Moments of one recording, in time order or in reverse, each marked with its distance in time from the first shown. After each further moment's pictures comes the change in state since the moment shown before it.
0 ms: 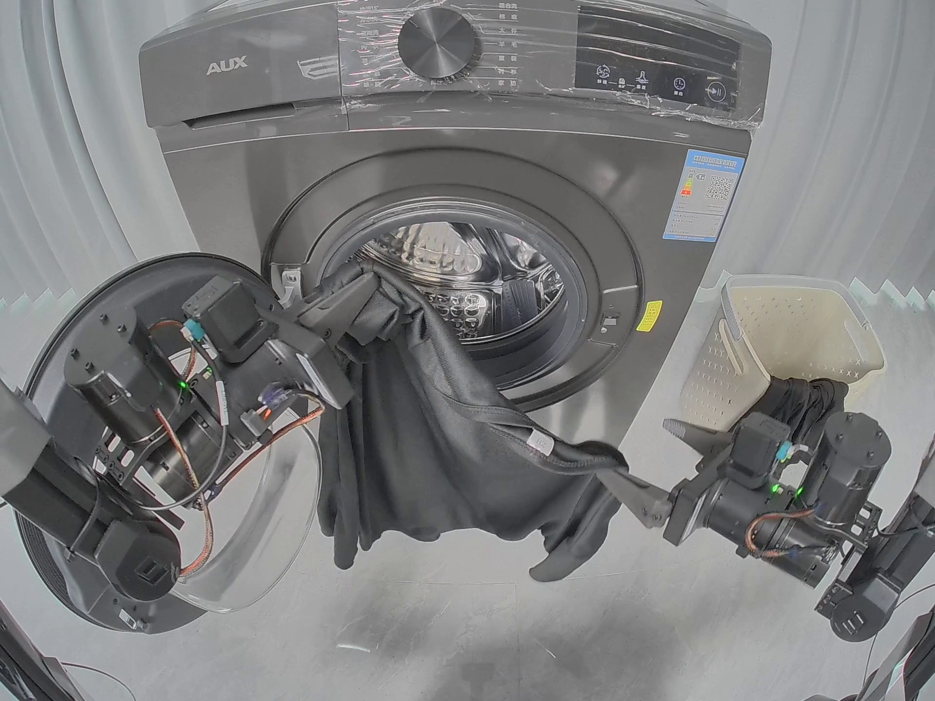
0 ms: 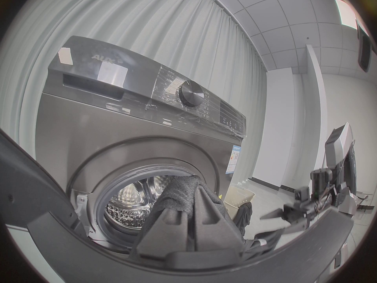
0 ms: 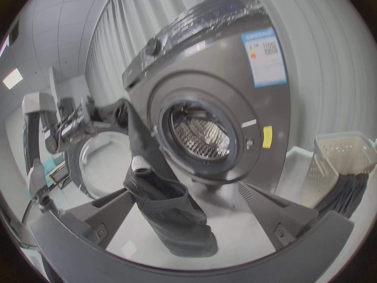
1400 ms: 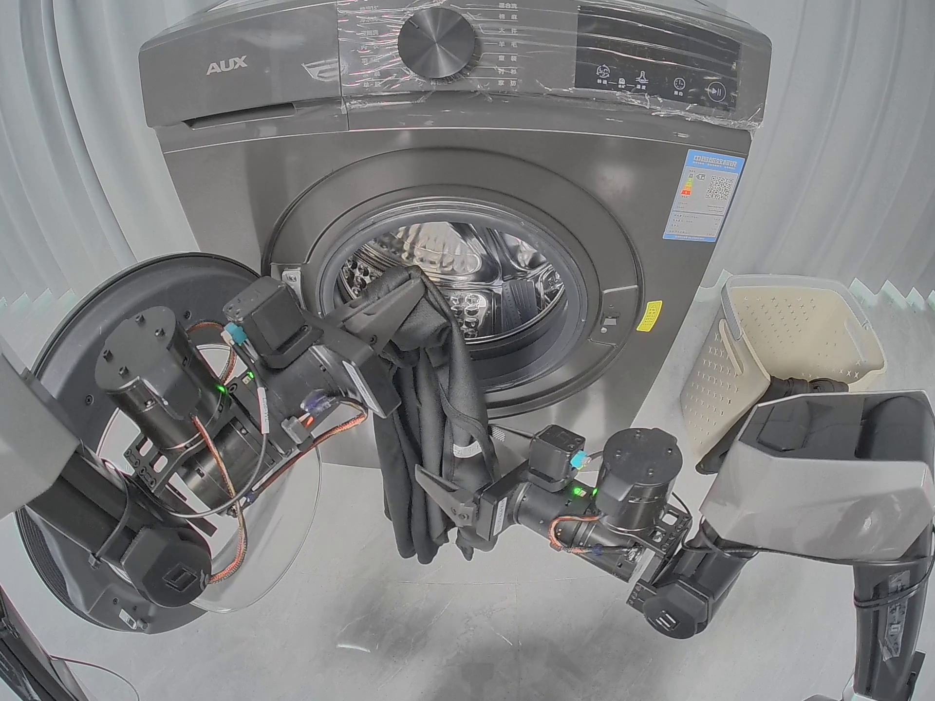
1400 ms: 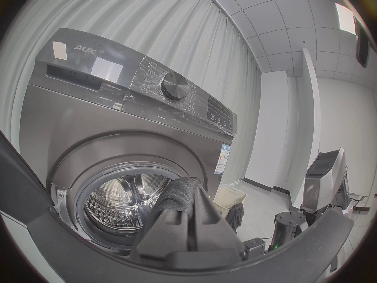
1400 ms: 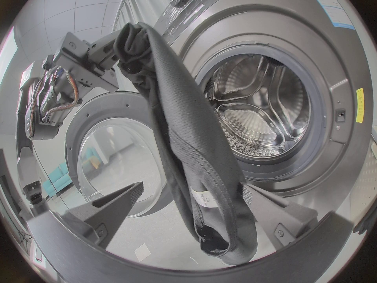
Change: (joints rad) left arm -0.077 0.050 -0.054 0.000 0.016 0.001; right arm 0.169 0.494 -0.550 -0.001 0.044 0.019
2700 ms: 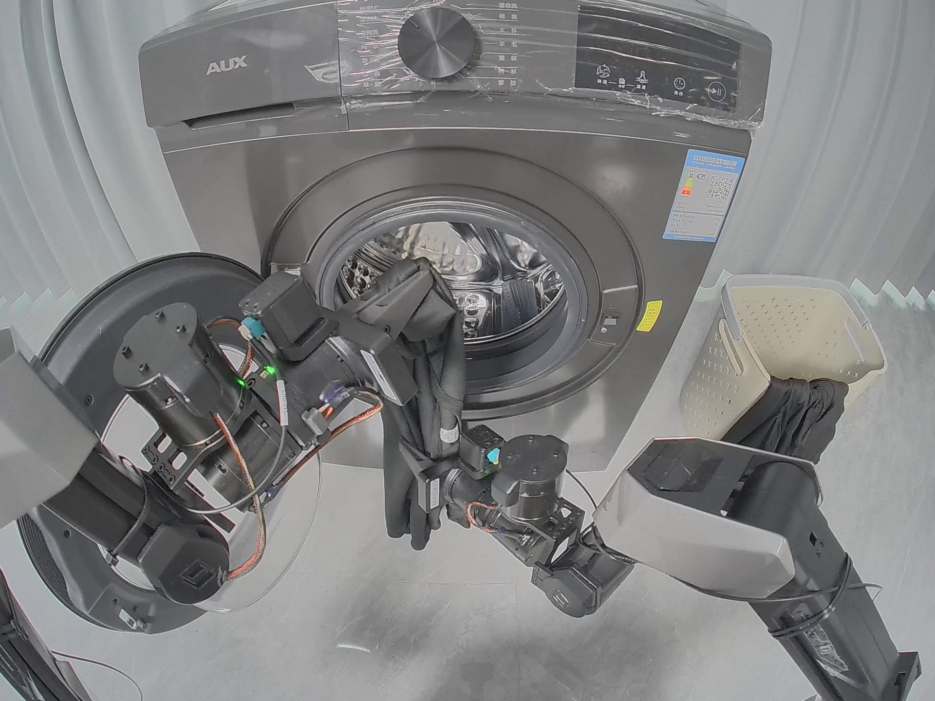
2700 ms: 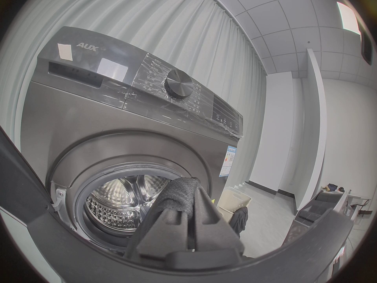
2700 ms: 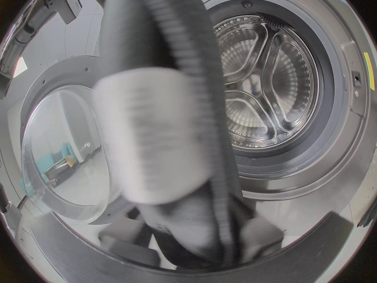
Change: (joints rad) left arm -0.024 0.034 -0.045 0.000 0.070 -0.005; right arm 0.014 0.328 -0.523 0.191 -0.181 -0.044
